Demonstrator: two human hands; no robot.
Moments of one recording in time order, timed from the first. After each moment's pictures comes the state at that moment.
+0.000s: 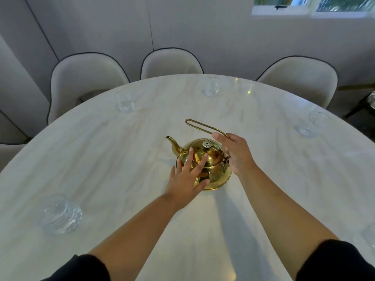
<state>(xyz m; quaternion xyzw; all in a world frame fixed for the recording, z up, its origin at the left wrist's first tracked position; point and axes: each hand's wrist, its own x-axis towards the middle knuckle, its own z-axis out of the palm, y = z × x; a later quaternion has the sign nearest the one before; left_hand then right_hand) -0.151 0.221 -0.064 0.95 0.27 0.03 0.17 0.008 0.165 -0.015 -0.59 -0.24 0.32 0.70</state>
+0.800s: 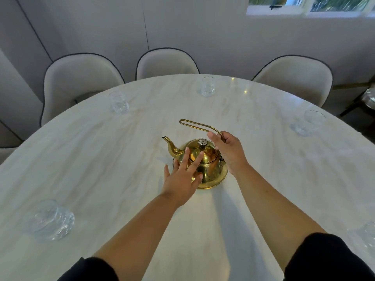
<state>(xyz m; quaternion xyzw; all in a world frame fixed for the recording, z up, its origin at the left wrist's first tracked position) -0.136 0.225 -0.072 0.94 0.31 0.03 0.16 0.025 0.173 -0.035 -0.66 -0.30 0.26 0.63</state>
